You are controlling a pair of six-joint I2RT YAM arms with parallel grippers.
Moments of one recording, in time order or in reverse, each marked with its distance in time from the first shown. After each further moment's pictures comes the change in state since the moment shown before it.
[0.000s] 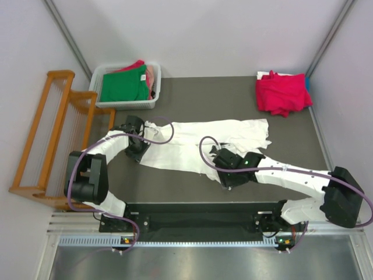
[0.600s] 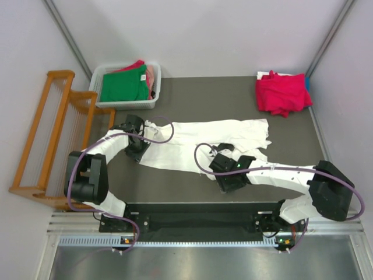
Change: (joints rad) left arm 0.000 0.000 0.015 -0.018 0.000 0.000; right arm 0.037 0.075 -0.052 0.051 -0.008 0.001
